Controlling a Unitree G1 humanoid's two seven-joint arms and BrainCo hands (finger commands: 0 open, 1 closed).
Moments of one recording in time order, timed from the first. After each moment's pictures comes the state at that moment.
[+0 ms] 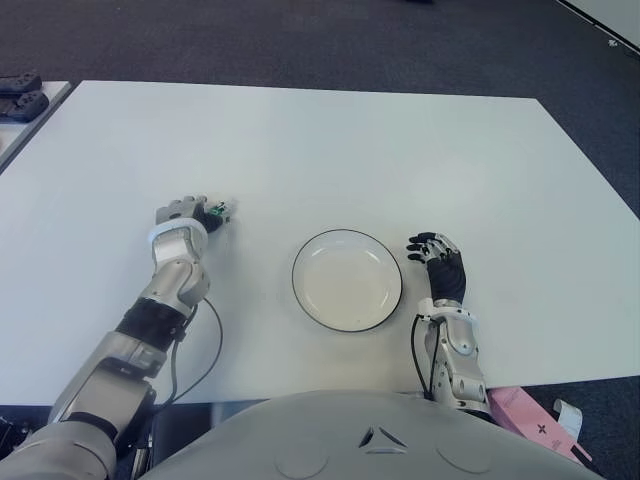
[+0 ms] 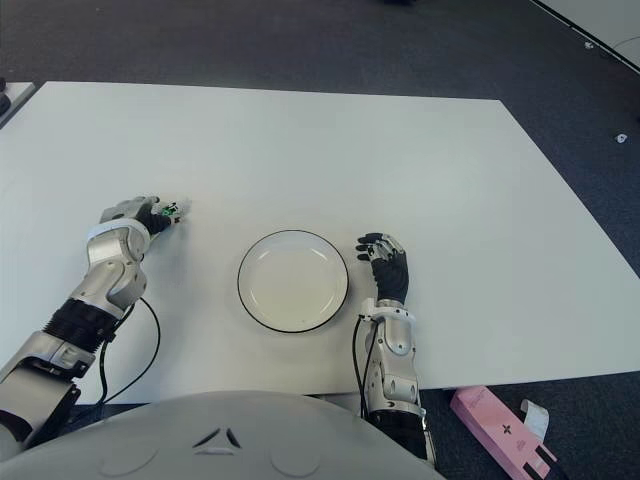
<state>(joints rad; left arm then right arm) -0.23 0.43 -0.34 0.23 1.00 0.69 -0.34 0.26 0.05 -0.06 0.03 0.16 -0.11 -0.07</state>
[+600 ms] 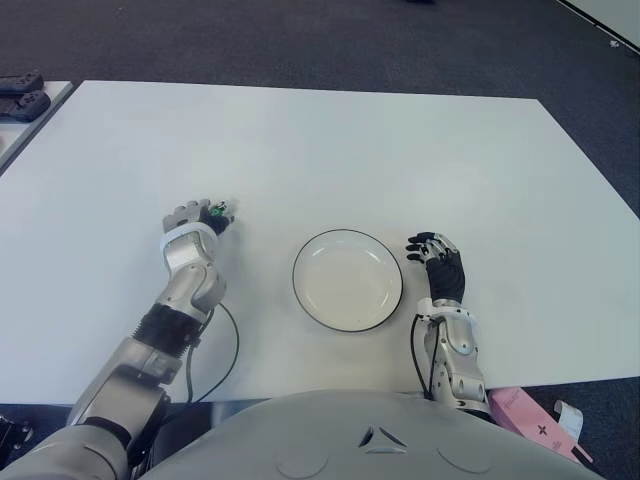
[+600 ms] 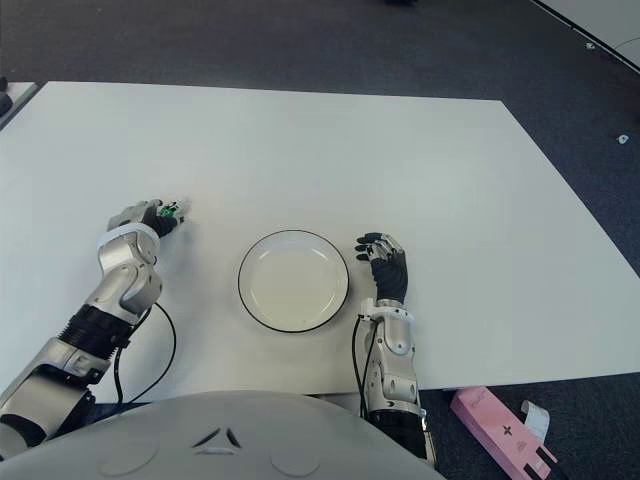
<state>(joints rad) -0.19 0.36 -0.36 0.14 0.98 0.84 -0.33 0.26 0.05 -0.06 0.04 0.16 -0.11 -0.05</state>
